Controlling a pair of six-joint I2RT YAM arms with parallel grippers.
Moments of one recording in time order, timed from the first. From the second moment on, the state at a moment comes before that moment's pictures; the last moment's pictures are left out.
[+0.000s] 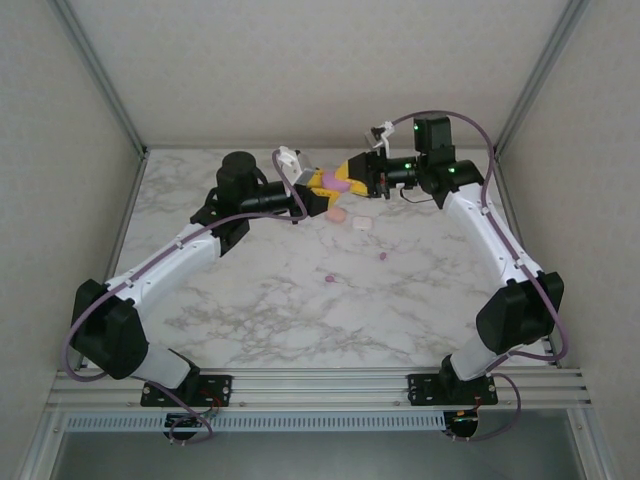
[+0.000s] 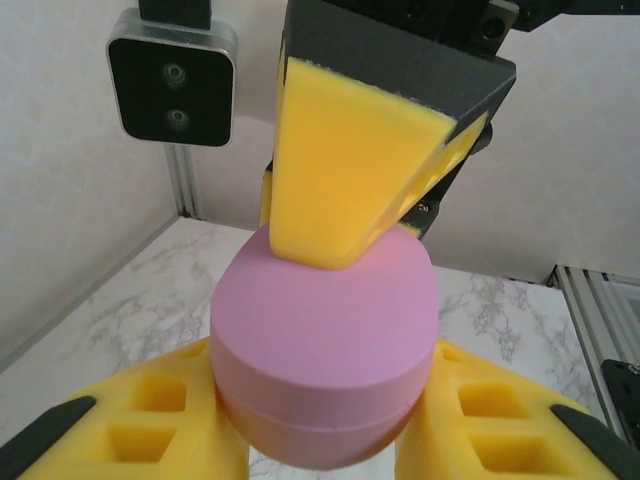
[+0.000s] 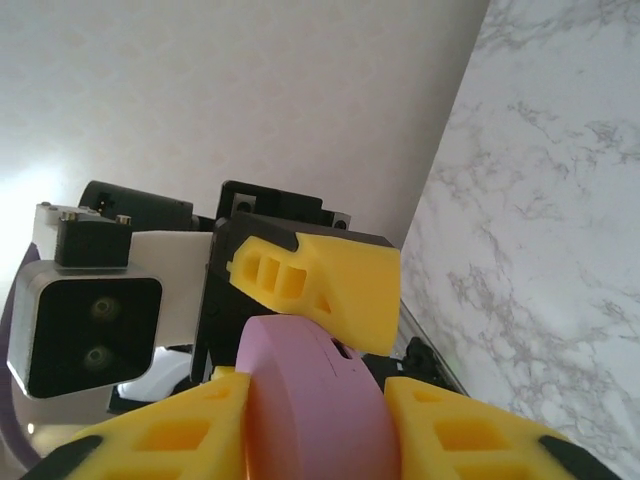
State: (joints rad) left arm -0.57 1.47 1.19 0.19 0.75 0.05; right arm 0.33 1.59 1.59 -0.55 -1.19 0.75
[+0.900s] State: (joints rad) left arm -0.56 1.50 1.20 0.31 0.75 -0.03; right arm 0.32 1.58 1.46 -0.13 -1.24 1.06
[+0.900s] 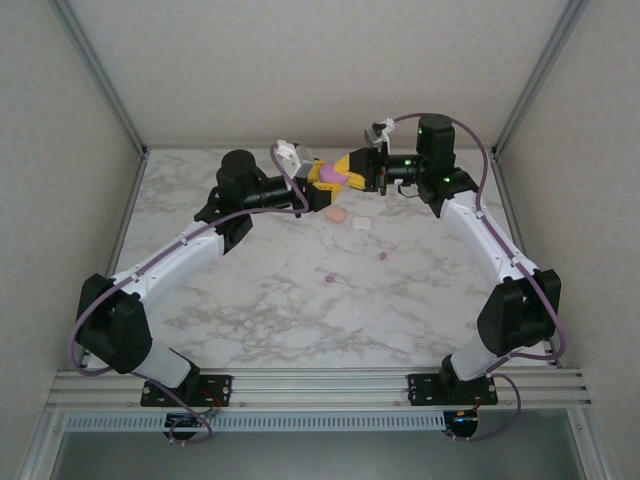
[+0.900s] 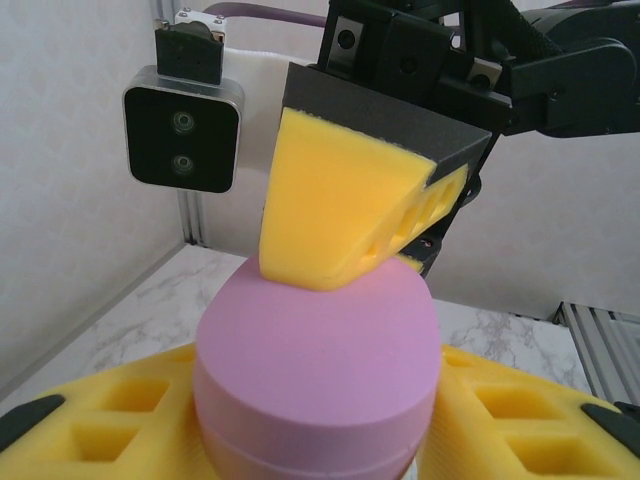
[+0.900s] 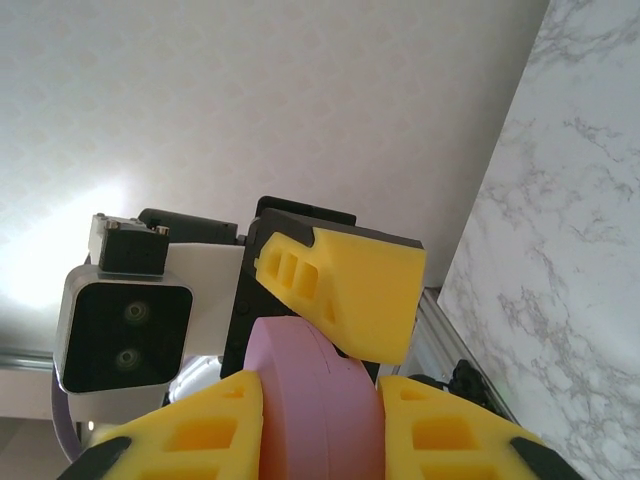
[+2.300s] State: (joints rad) left arm -0.59 1.51 1.22 0.15 0.78 0.05; right arm 0.30 1.34 1.45 -0.58 -0.88 0.38
